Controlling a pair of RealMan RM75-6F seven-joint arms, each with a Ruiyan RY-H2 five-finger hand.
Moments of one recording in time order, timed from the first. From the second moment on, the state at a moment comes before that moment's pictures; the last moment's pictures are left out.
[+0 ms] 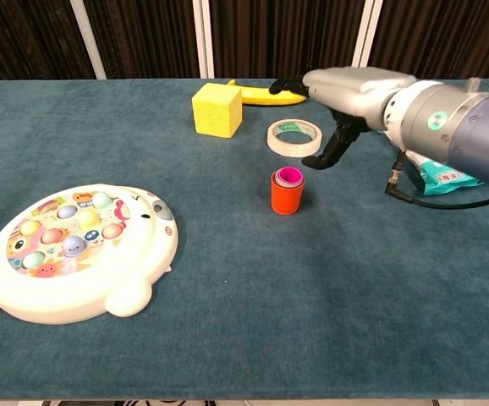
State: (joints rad) left arm 0.00 -1.08 -0.09 -1.62 1.44 1.57 -0.08; right arm 0.88 -1.56 0.23 -1.65 -0.89 1.08 -0.61
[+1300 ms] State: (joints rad) left arm -0.01 -1.05 -0.07 -1.63 1.49 1.56 -0.14; right arm 0.15 -1.26 -0.15 -1.60 -1.50 1.77 -0.29
